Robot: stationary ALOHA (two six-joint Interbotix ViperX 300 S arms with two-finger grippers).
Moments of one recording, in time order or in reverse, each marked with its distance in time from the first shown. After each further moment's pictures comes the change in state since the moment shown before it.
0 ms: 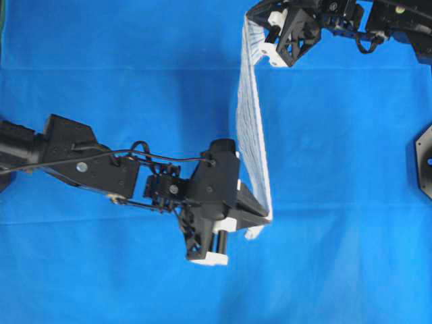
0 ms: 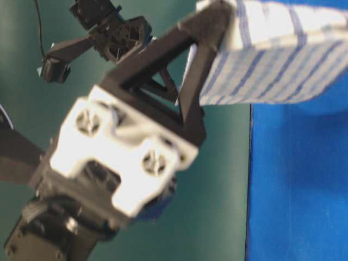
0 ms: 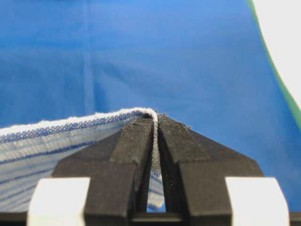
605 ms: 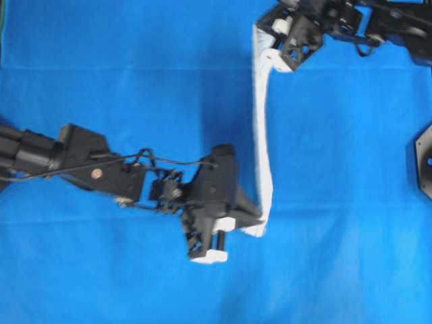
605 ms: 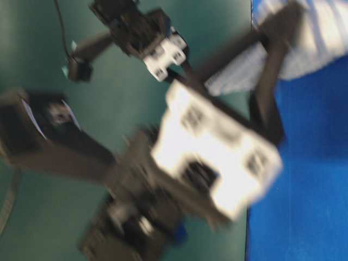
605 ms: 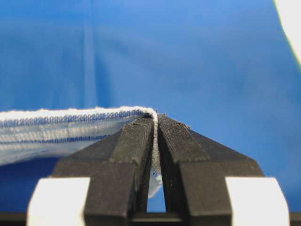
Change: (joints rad) left arm 0.002 0.048 0.098 -0.014 -0.101 -0.054; right arm -0.012 0.084 -0.002 0.002 -0.008 0.003
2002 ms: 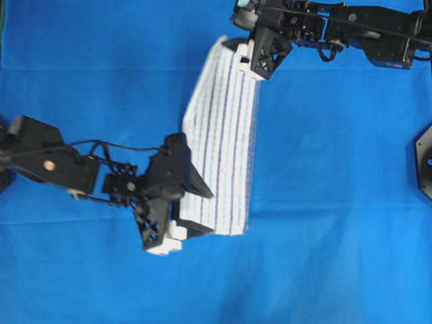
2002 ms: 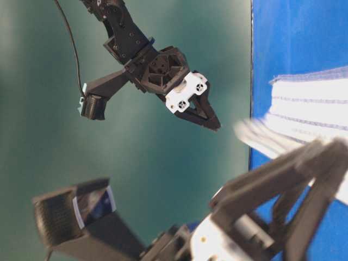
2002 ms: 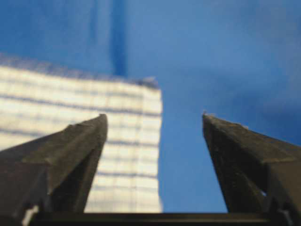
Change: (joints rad) left arm 0.005 -0.173 0.227 0.003 0.081 -0.126; right arm 0.049 0.123 -0.106 -0.002 -0.034 -0.173
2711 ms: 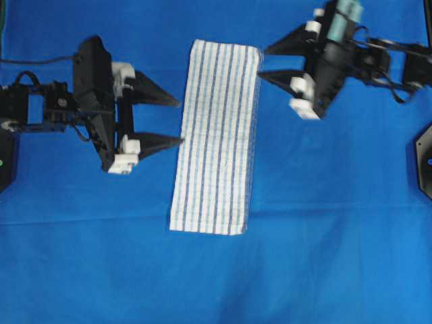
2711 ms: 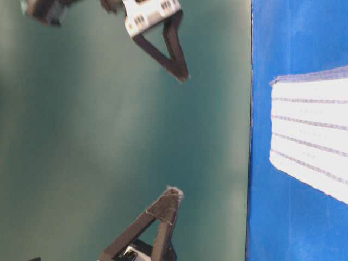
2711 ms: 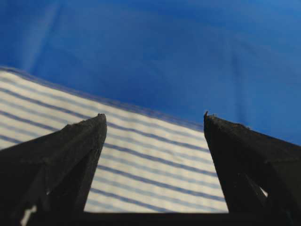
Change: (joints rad) left arm 0.287 -0.344 0.230 0.005 -0.152 0.201; right arm 0.124 -0.402 0.397 0.054 -0.247 0.117
